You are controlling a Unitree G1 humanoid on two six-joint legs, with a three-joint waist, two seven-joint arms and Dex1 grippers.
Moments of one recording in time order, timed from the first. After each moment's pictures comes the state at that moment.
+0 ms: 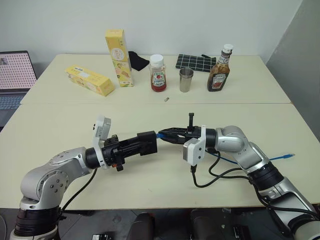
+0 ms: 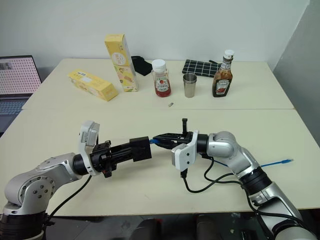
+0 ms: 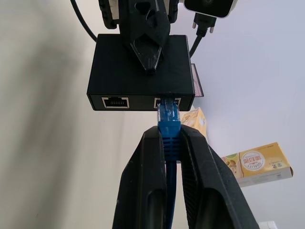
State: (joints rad) left arm -0.16 0.67 0.21 -0.34 -0.95 0.84 -0.92; right arm -0.62 -0.48 0.43 0.09 -0.22 -0.62 0.74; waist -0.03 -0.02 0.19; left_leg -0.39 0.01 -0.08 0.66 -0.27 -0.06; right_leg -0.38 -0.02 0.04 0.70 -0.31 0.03
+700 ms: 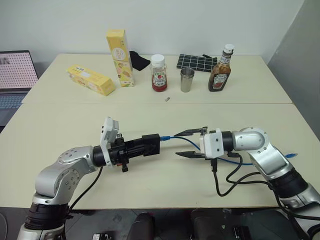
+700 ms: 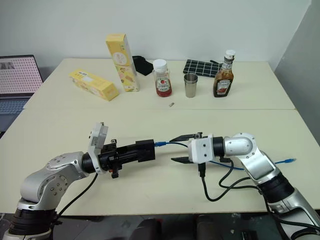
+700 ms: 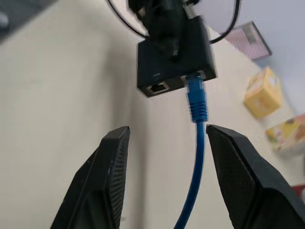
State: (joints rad) left arm -0.20 0.66 0.07 -0.24 -0.73 0.59 -1.07; right arm -0.53 -0.68 0.37 -0.19 0.27 -0.01 1.04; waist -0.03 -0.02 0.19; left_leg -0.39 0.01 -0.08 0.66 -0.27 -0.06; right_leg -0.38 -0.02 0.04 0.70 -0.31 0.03
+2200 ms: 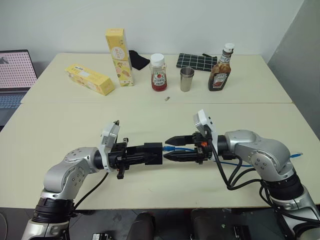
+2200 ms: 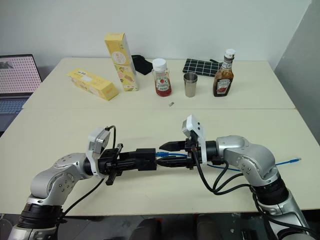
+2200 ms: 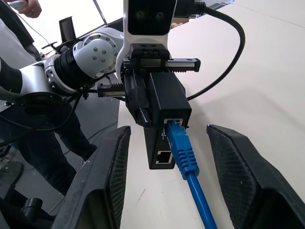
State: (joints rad) left arm -0.23 0.64 0.05 -0.13 -0.78 0.56 -1.32; right arm -0.55 -0.51 0.23 -0.36 0.75 0.88 0.89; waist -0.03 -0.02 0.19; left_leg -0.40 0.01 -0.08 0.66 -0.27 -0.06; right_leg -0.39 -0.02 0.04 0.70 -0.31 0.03
